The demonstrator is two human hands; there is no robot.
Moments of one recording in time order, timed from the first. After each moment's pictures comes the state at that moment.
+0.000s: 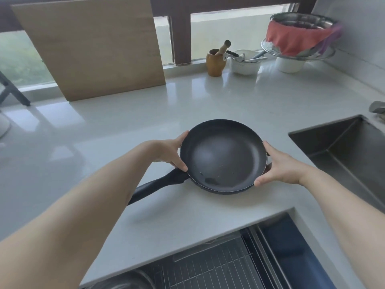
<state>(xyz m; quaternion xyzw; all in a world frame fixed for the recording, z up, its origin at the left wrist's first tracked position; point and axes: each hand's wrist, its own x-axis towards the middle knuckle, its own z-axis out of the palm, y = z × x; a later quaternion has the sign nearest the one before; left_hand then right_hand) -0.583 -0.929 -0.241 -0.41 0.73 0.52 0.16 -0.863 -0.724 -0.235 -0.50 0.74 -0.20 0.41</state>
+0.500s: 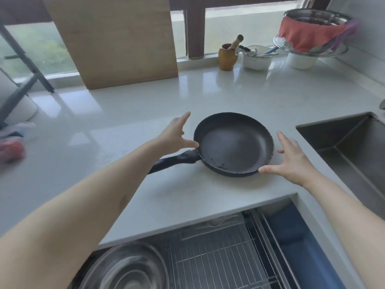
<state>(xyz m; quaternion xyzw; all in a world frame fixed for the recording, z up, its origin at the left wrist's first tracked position) -0.554 -0.872 -0.221 -0.45 0.81 0.37 -0.10 -0.832 -0.689 -0.241 -0.48 0.80 -0.26 0.26</state>
